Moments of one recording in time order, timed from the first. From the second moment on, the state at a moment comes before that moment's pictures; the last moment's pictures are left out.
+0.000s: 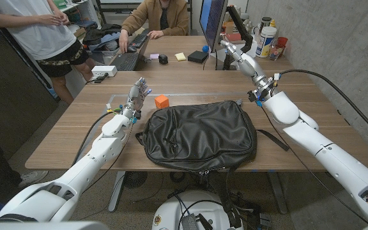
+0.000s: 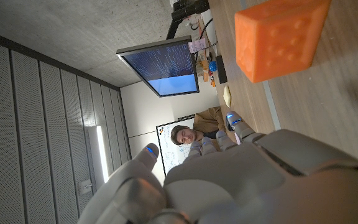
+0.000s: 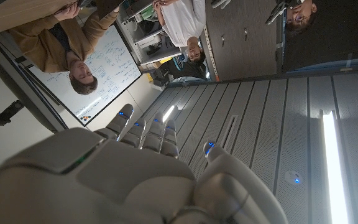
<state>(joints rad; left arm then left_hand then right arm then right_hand) 0.77 0.48 0.36 -1.15 -0.67 -0.33 -0.09 0.03 0.08 0.47 0.18 0.22 -0.17 -0.06 0.19 0.18 -0.17 -0.09 0.18 0.18 -0.17 -0.03 0.20 0.18 -0.15 -0.03 0.59 0.18 -0.81 -0.66 -0.39 -1.59 0.01 0.59 -0.09 0.02 0.08 0.34 0.17 0.23 0.13 -0.07 0.19 0.18 0.15 -0.07 0.22 0.18 -0.04 -0.03 0.19 0.18 -0.11 -0.04 0.57 0.17</state>
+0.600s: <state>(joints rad) 0.76 0.47 0.36 -1.13 -0.67 -0.33 -0.09 0.03 0.08 0.47 0.18 0.22 -0.17 -0.06 0.19 0.18 -0.17 -0.09 0.18 0.18 -0.17 -0.03 0.20 0.18 -0.15 -0.03 0.58 0.18 -0.81 -0.67 -0.39 -1.62 -0.07 0.61 -0.10 0.02 0.08 0.34 0.17 0.23 0.14 -0.07 0.20 0.18 0.16 -0.07 0.22 0.18 -0.02 -0.03 0.19 0.18 -0.10 -0.04 0.57 0.17</state>
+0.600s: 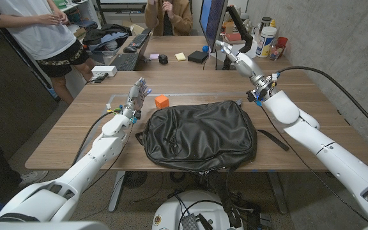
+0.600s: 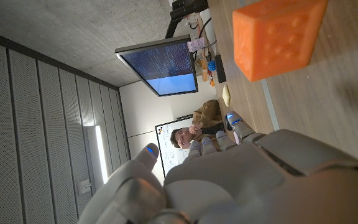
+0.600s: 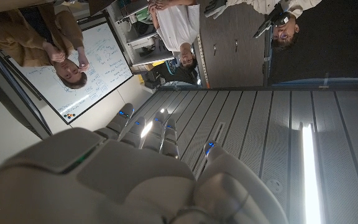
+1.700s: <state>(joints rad) 0.74 0.46 0.37 -1.09 -0.67 -0.33 -0.11 0.03 0.08 0.47 0.18 0.22 -0.17 -0.06 0.19 0.18 -0.17 -0.09 0.18 0.18 -0.17 -0.03 0.20 0.18 -0.14 -0.04 0.58 0.18 -0.80 -0.68 -0.40 -1.67 -0.23 0.62 -0.13 0.02 0.08 0.34 0.17 0.23 0.15 -0.07 0.20 0.18 0.17 -0.07 0.22 0.18 0.00 -0.03 0.19 0.18 -0.09 -0.04 0.56 0.17</state>
